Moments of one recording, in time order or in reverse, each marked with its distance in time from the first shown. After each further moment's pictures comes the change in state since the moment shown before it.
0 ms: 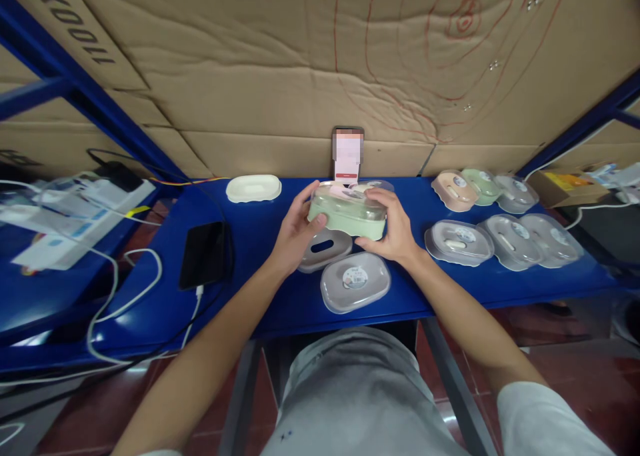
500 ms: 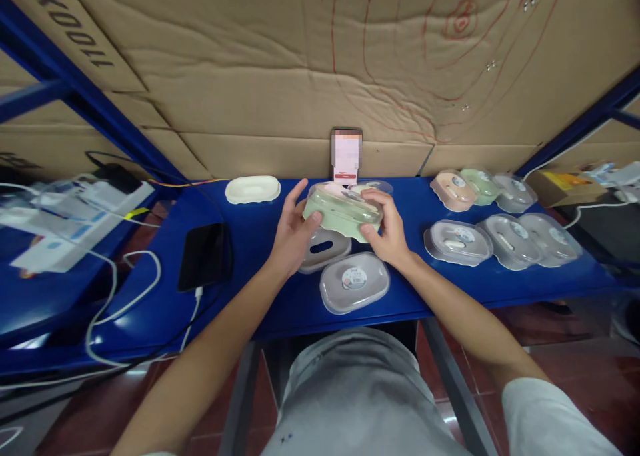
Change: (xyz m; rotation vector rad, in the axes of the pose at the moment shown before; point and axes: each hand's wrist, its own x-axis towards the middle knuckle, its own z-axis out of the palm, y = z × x) left_hand 0.001 0.000 0.002 -0.026 0.083 0.005; right_hand 0.003 -0.015 0.013 0.145 0.082 0.078
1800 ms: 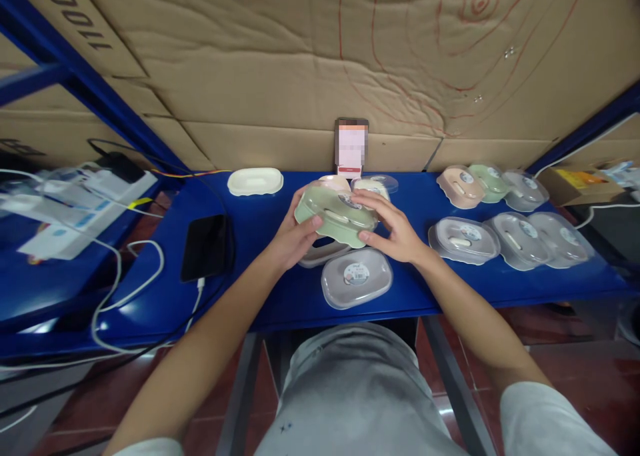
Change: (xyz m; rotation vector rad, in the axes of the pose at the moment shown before) left_hand -0.002 -0.001 -0.014 -0.160 -0.123 -0.205; right_hand 0.006 -0.007 -0.029 0.124 -0.350 0.000
